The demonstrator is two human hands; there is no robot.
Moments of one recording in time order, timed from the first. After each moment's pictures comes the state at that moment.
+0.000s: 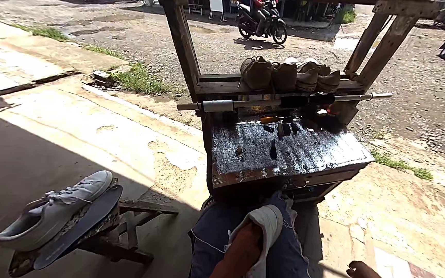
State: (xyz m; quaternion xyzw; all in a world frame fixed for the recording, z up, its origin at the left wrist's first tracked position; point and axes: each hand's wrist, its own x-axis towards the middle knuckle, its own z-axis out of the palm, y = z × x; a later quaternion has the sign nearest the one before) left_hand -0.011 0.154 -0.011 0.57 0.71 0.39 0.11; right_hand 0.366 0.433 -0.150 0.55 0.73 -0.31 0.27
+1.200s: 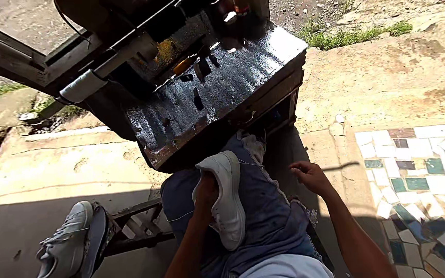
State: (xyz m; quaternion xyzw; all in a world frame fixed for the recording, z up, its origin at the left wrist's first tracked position) left_hand 0.029 0.184 0.005 0.54 0.75 0.36 0.14; right_hand 0.335 0.346 -0.093 0.39 0.64 -0.63 -0.23
